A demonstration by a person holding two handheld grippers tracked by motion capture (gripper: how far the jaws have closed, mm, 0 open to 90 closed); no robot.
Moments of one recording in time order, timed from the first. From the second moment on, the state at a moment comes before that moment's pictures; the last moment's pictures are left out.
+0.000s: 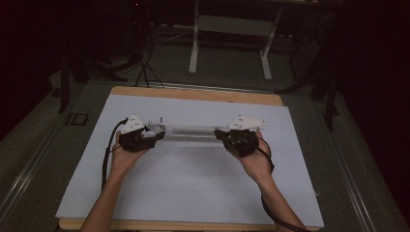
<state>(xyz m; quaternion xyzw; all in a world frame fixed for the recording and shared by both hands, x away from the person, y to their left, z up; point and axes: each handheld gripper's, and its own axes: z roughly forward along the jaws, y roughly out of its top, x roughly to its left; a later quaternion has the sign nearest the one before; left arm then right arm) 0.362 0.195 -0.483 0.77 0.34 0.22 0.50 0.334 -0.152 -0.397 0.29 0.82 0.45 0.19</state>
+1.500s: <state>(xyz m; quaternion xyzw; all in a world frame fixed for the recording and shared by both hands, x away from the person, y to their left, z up) 0.393 0.196 -0.475 0.75 0.38 0.20 0.50 0.391 -0.240 -0.462 0.40 0.79 0.40 0.23</state>
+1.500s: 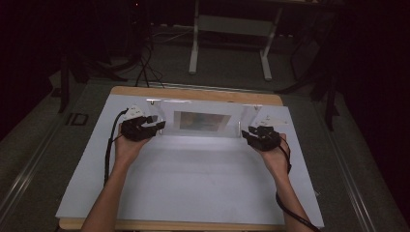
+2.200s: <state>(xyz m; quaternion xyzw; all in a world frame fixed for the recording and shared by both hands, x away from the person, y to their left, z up) 0.398 0.196 -0.475 0.74 0.39 0.20 0.51 0.416 -0.246 -0.485 0.39 0.77 0.46 0.23</state>
